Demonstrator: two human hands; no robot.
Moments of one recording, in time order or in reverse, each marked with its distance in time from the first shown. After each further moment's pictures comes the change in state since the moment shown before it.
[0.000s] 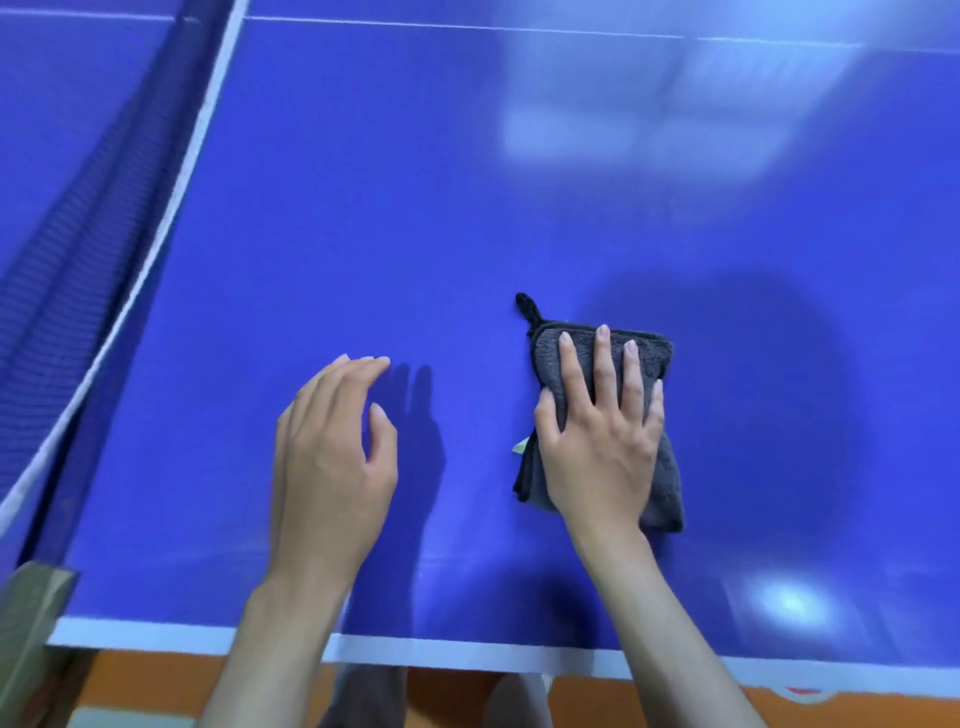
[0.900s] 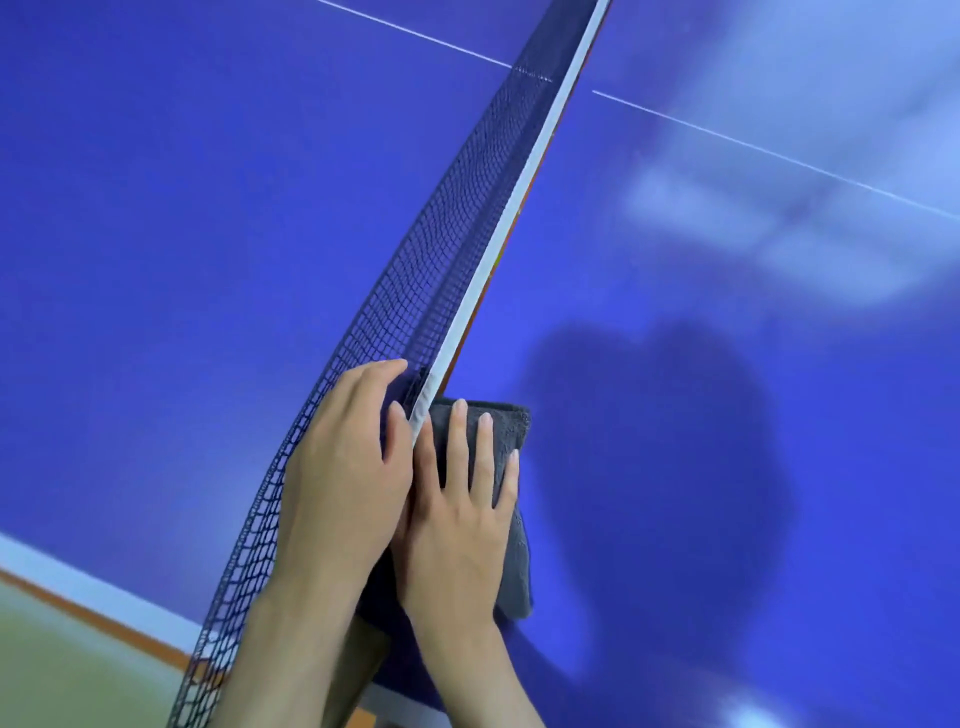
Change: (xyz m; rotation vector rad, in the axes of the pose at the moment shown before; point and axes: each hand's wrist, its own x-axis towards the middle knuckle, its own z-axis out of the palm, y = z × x) left_hand 0.084 -0.234 -0.167 -0.086 0.064 -0.335; right_hand -0.099 -0.399 0.050 0.146 -0.186 -0.419
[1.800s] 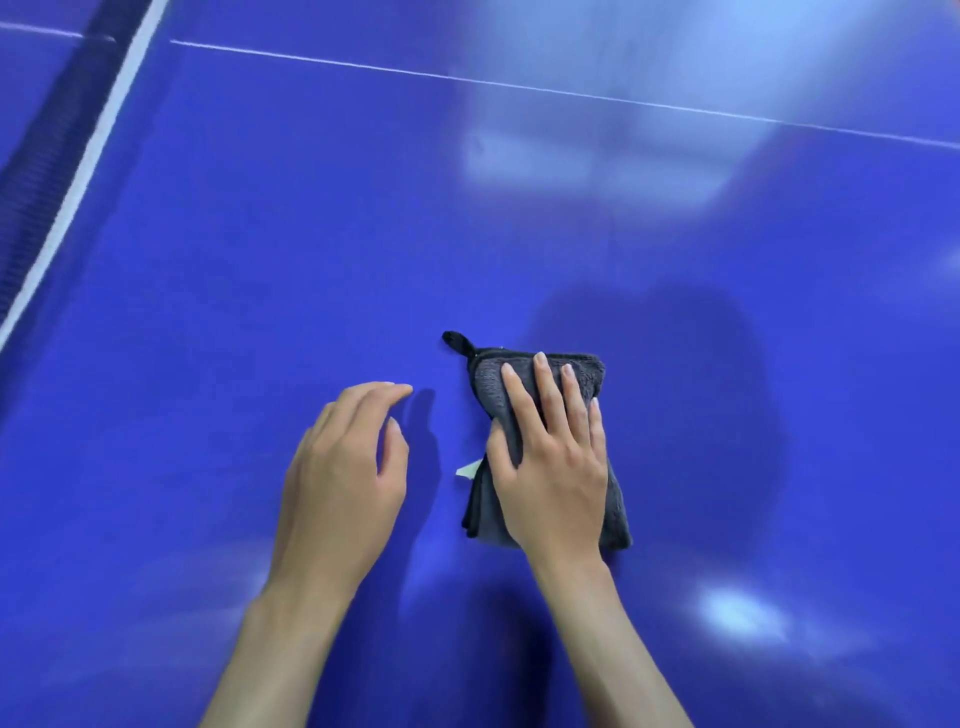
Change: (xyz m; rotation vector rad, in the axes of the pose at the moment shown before) left_hand -0.131 0.233 0.233 0.012 -0.172 0.348; right_hand -0.044 0.424 -0.115 0.000 0.188 0.342
